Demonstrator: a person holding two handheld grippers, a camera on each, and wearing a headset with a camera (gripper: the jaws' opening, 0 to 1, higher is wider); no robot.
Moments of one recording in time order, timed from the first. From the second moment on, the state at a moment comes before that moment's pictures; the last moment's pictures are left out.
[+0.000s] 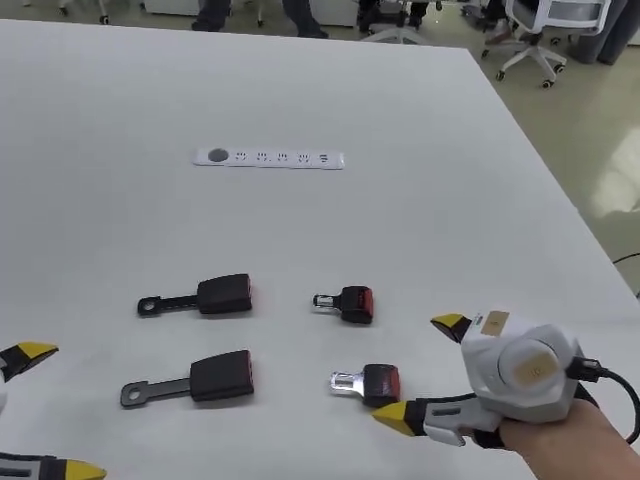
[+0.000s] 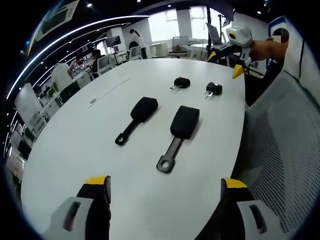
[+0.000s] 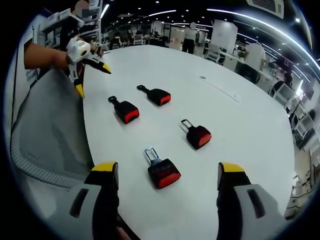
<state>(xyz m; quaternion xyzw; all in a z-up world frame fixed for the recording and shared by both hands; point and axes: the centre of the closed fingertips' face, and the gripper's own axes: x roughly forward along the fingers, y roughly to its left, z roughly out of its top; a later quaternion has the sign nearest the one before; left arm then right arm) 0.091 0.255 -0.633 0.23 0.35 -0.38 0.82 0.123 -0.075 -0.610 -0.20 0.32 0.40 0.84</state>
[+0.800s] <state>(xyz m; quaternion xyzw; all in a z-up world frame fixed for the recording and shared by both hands) 0.105 0.240 -0.634 0.25 0.36 -0.39 0.81 0.129 -0.074 -0.617 -0.22 0.33 0.41 0.82</state>
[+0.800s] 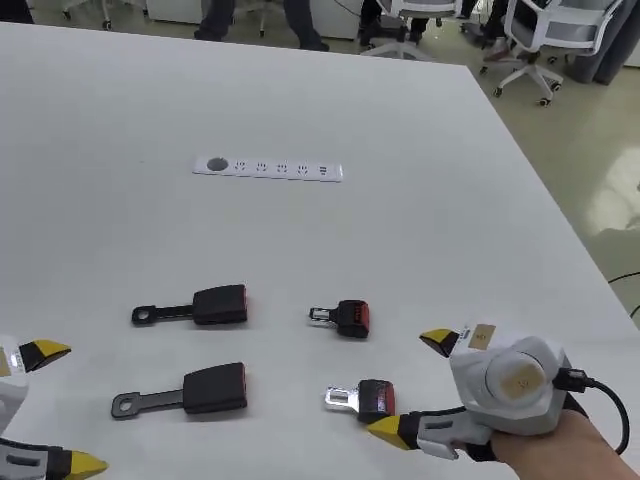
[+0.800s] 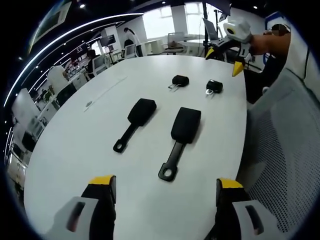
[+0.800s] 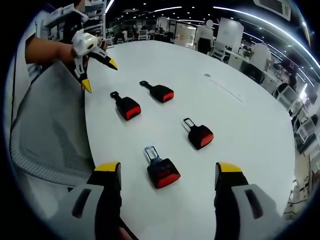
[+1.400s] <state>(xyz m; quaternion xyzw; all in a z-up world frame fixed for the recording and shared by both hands) 0.112 0.205 -0.651 0.27 0.38 -0.43 0.78 0.128 -0.070 -0.633 -0.23 0.35 0.44 0.80</state>
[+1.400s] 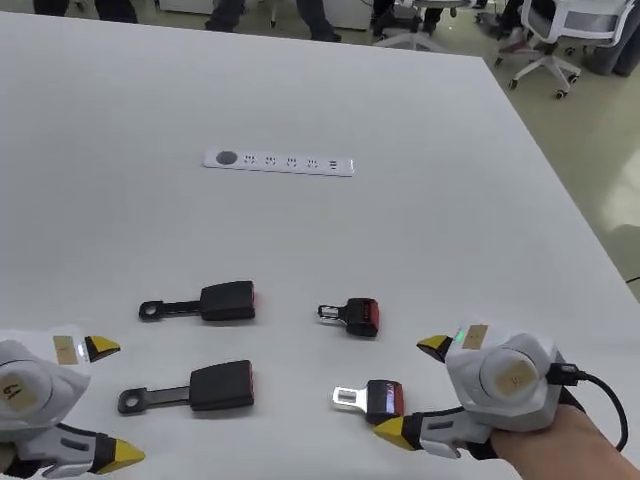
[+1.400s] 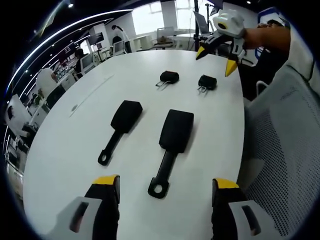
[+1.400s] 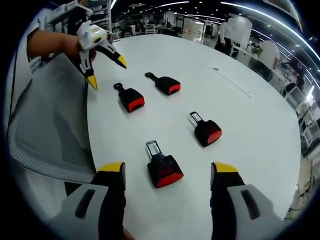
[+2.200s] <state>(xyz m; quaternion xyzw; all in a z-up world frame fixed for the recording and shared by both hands) 0.121 0.159 -0.680 0.27 0.40 -0.50 0.72 0.125 -0.066 -0.672 -0.27 0.38 0.48 0.74</state>
